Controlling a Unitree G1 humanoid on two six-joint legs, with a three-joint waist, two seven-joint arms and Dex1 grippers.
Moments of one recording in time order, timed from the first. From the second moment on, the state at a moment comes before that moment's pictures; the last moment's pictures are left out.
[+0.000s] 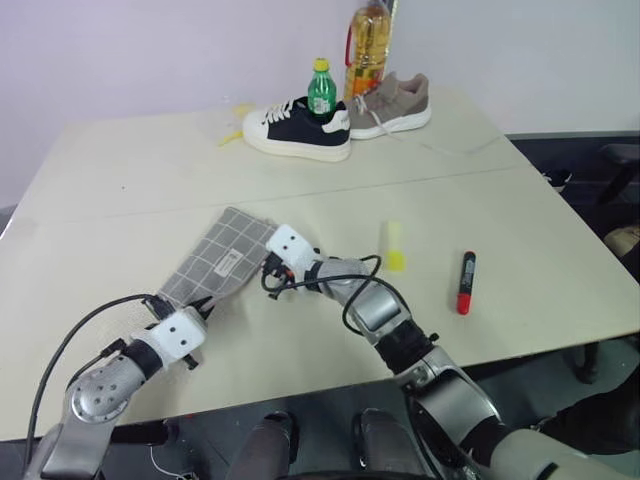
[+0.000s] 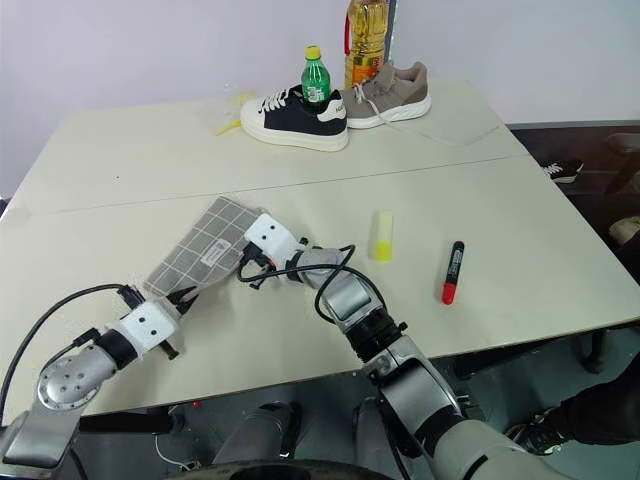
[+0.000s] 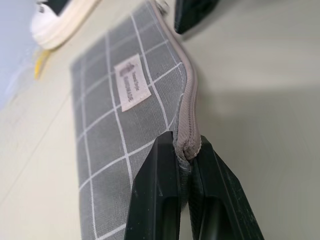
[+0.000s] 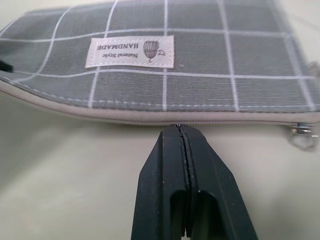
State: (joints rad) left arm 0.29 0.59 0.13 -0.28 0.09 -0.13 -0.49; right arm -0.66 0.03 0.39 0.35 -0.05 0.46 0.54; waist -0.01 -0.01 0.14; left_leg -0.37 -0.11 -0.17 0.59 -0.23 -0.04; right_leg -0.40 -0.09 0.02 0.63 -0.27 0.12
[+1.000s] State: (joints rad) left arm 0.14 0.46 0.04 -0.51 -0.20 0.18 -0.55; right arm -0.69 -0.36 0.21 0.23 -0.05 0.37 0.61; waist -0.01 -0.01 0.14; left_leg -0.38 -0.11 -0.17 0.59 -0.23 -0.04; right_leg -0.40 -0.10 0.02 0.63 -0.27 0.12
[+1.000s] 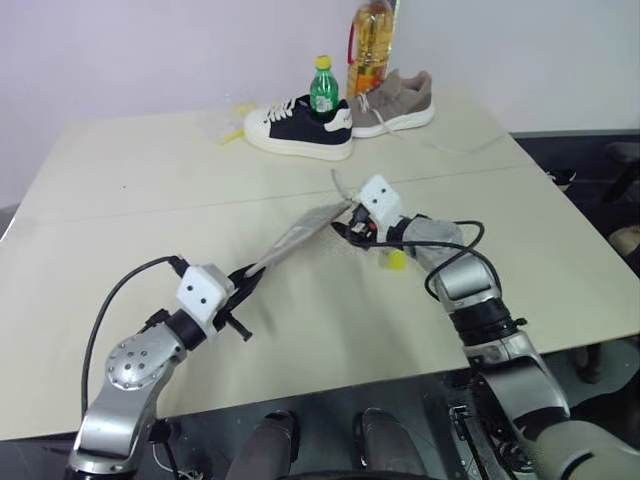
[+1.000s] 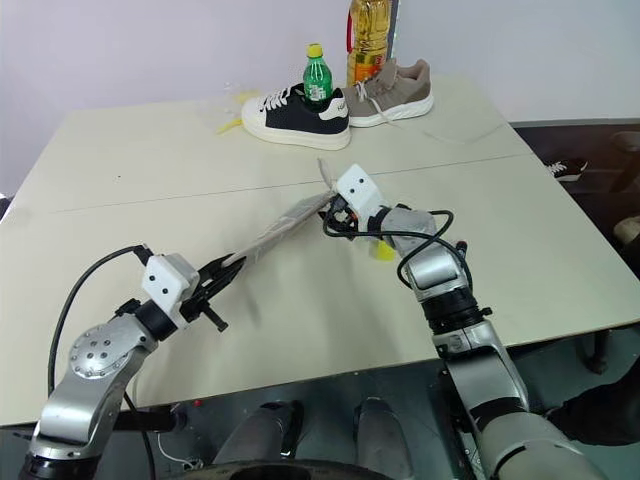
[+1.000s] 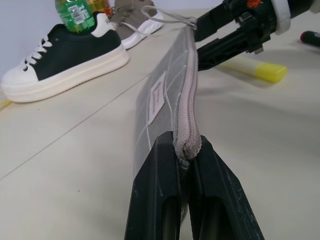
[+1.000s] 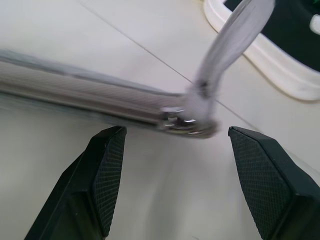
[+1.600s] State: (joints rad) left arm 0.11 0.49 -0.01 -0.45 -0.08 0.10 -0.54; right arm -0.65 -0.33 0.00 0.12 0.27 0.66 0.67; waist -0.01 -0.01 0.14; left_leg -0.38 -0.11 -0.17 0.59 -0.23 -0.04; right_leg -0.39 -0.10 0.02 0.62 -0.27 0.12
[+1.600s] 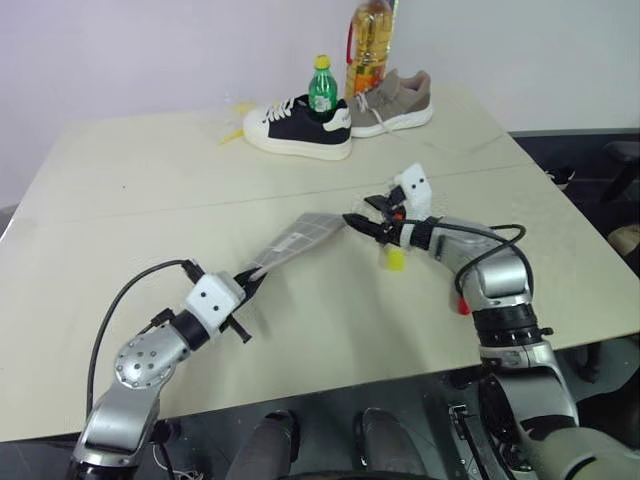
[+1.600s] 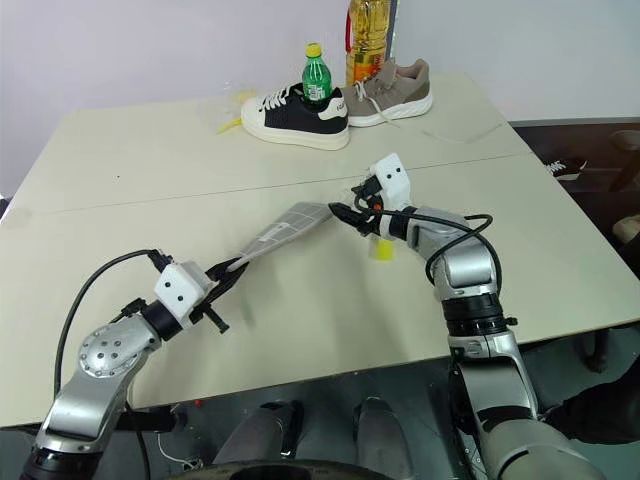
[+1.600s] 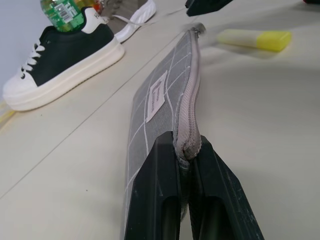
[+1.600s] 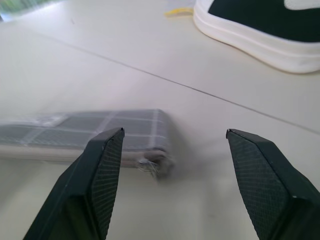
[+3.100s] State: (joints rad) left arm 0.10 0.43 0.00 -0.41 -0.09 0.08 -0.52; right arm -0.66 -0.33 0.19 0.21 0.13 0.52 0.70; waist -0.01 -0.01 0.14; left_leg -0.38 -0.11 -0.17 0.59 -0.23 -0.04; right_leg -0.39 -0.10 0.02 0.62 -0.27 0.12
